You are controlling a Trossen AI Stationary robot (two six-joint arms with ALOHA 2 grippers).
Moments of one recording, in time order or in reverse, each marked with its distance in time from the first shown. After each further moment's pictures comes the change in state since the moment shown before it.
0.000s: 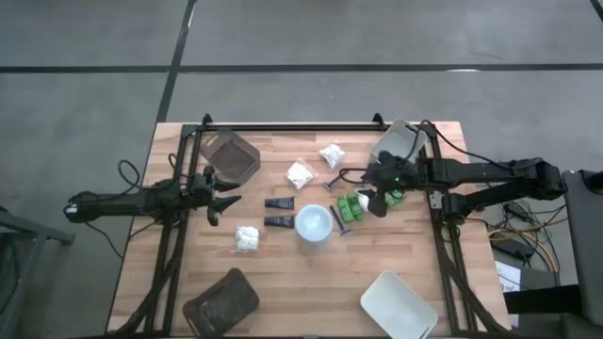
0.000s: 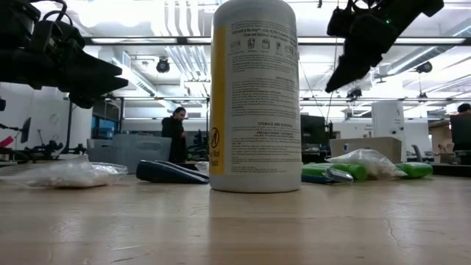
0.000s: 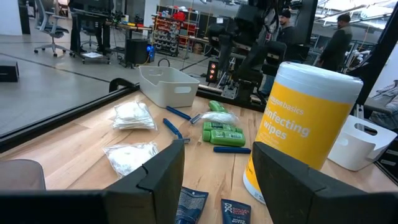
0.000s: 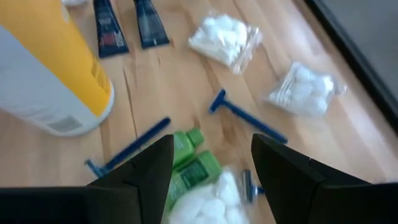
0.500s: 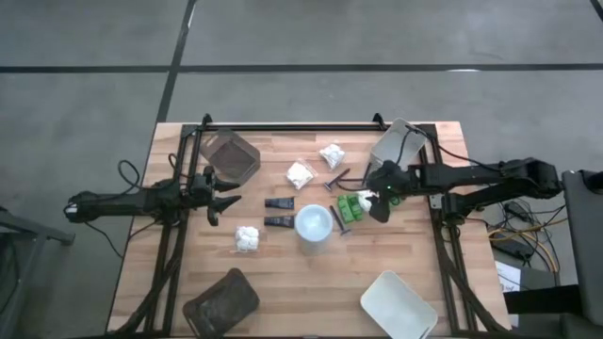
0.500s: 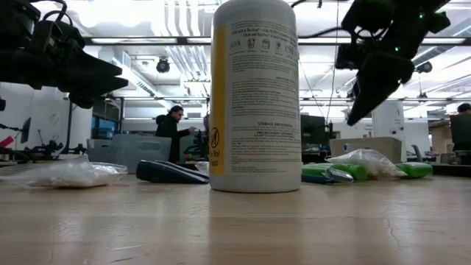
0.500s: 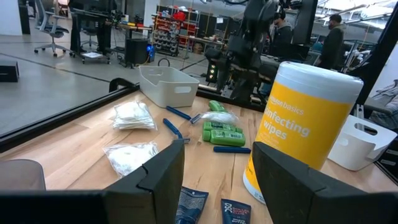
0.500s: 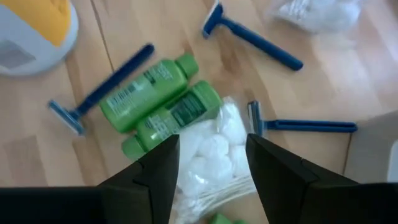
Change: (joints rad) left arm 0.000 0.000 0.000 0.001 0.000 0.000; right arm -0.003 0.062 -0.103 -0.041 0.000 0.068
